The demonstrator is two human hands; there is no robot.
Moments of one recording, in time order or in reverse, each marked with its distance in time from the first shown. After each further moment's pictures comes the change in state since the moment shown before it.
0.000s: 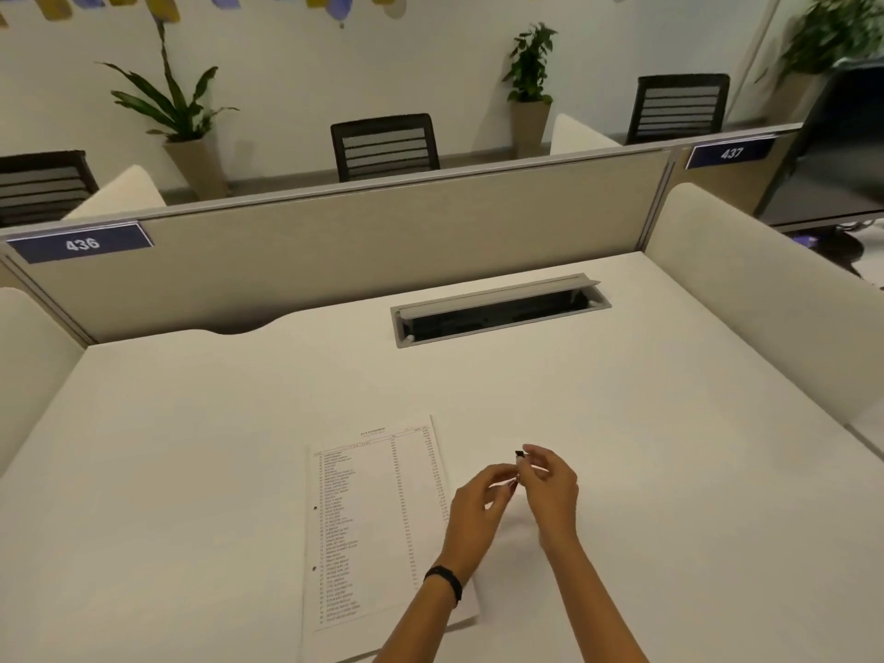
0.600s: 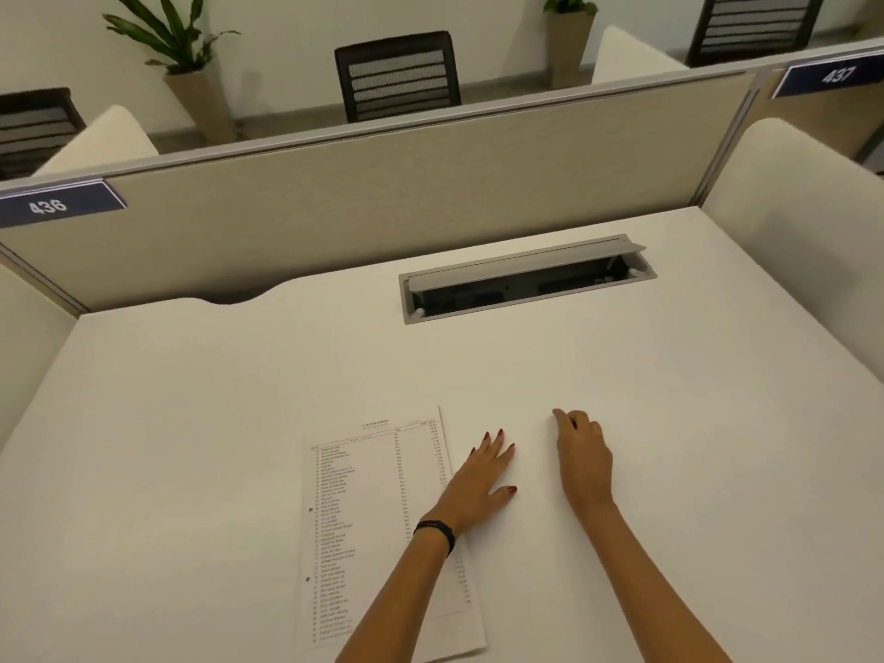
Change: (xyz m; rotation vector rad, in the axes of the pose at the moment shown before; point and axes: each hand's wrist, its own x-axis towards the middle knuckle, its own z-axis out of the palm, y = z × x) left_hand 0.080 -0.056 -0.022 0.608 -0.453 -0.030; right_hand 0.107 0.039 0.004 -1.138 -0.113 -0.374
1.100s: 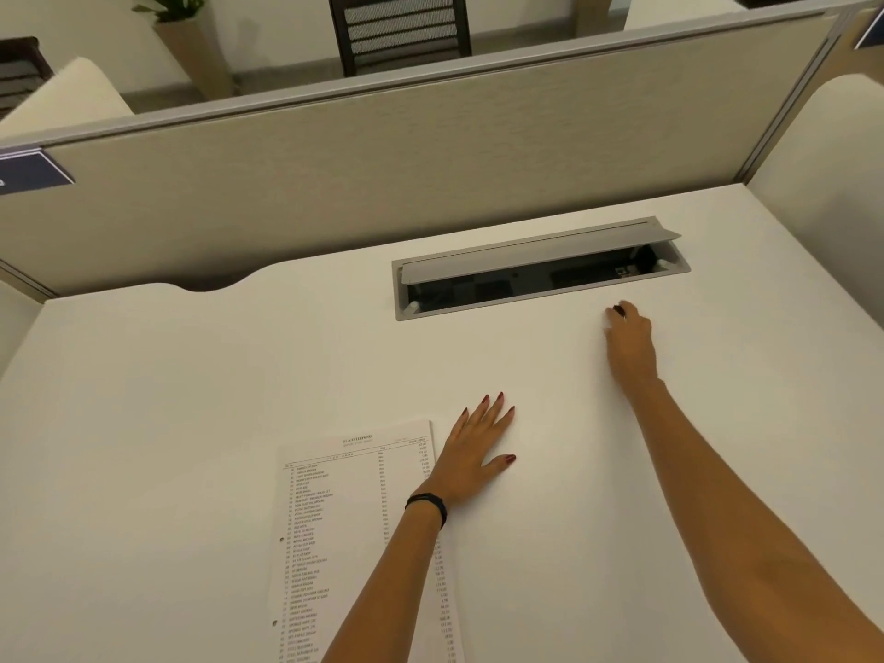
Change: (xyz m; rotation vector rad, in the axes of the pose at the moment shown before) left_hand 0.080 -0.044 -0.011 0.132 0.129 0.082; right_hand 0.207 0.048 -0.008 0.342 -0.024 0.091
